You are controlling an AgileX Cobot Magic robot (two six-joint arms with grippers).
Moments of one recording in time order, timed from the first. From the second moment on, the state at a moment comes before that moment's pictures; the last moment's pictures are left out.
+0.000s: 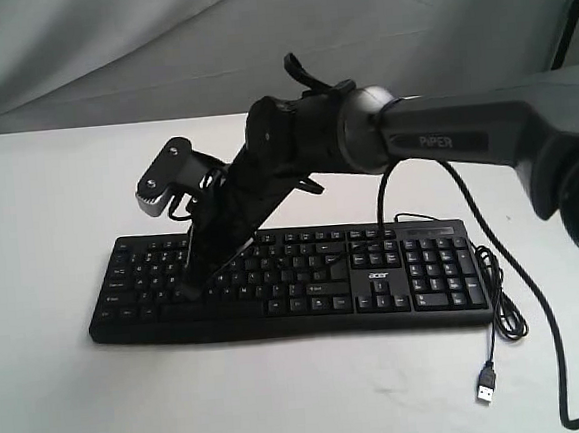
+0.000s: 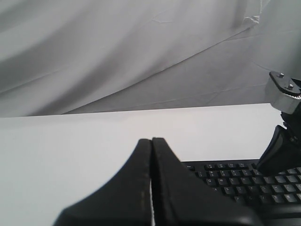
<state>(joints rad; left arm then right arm) 0.04 0.00 0.00 0.03 0.16 -0.02 0.85 2.25 -1.66 0.46 0.60 -0.83</state>
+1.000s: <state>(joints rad) 0.04 0.00 0.00 0.03 0.16 -0.02 0.82 2.25 -1.61 0.46 0.60 -0.82</state>
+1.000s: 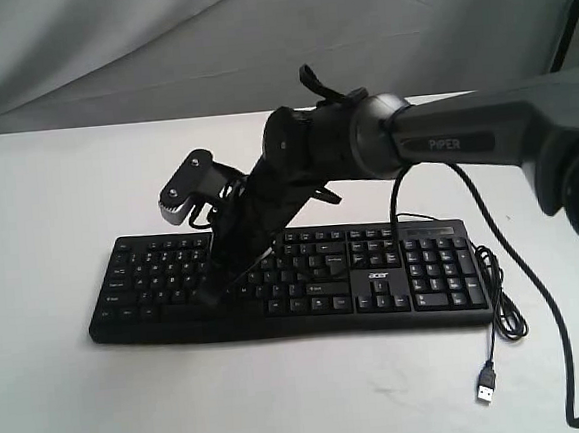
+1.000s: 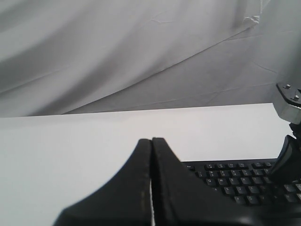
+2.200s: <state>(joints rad) 0.04 0.00 0.00 0.03 0.16 -0.02 0.85 2.23 -1.63 0.49 0.56 -0.86</state>
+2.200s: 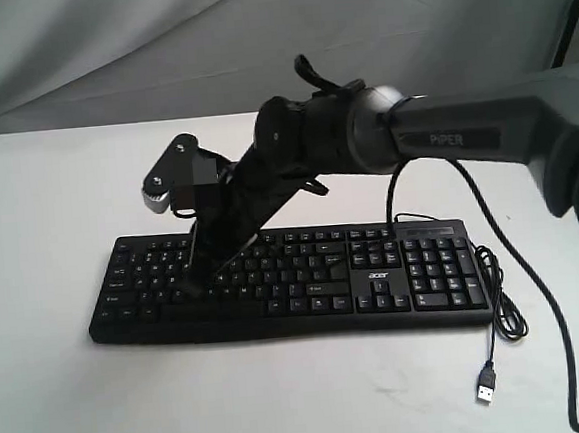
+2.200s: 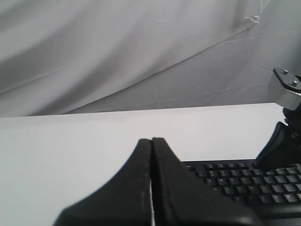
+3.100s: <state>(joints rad) 0.04 0.00 0.00 0.03 0.16 -0.02 0.93 2.56 -2.22 0.39 0.87 -0.73</state>
